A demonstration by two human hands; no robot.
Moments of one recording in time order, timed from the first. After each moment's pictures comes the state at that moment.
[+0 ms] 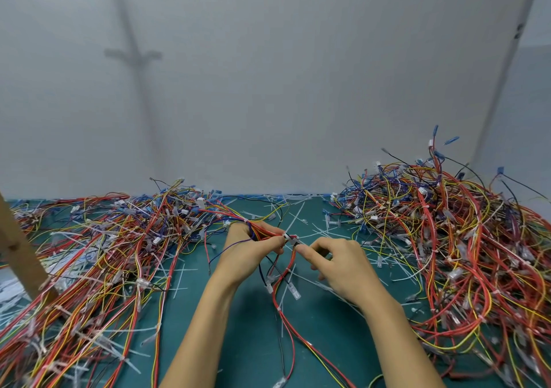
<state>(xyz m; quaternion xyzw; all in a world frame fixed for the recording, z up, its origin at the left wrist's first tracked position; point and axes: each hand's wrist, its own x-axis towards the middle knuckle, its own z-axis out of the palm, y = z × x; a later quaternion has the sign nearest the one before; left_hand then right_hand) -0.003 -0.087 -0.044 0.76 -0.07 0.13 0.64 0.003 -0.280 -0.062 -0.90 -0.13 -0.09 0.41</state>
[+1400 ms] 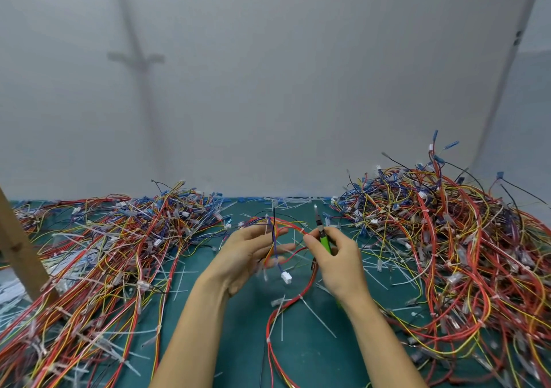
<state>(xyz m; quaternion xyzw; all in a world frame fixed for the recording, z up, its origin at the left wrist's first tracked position) -0.004 -0.081 -0.040 0.56 -0.04 -0.08 0.82 0.006 -0.258 -0.069 -0.75 -0.09 -0.17 0.63</state>
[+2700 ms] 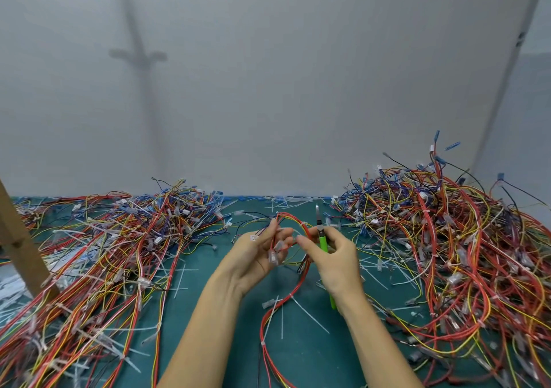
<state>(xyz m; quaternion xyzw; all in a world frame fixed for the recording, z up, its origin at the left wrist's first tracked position) 0.001 -0.097 -0.040 0.42 0.03 -0.10 0.90 0.000 -0.248 -0.065 -0.71 -0.06 -0.15 0.68</state>
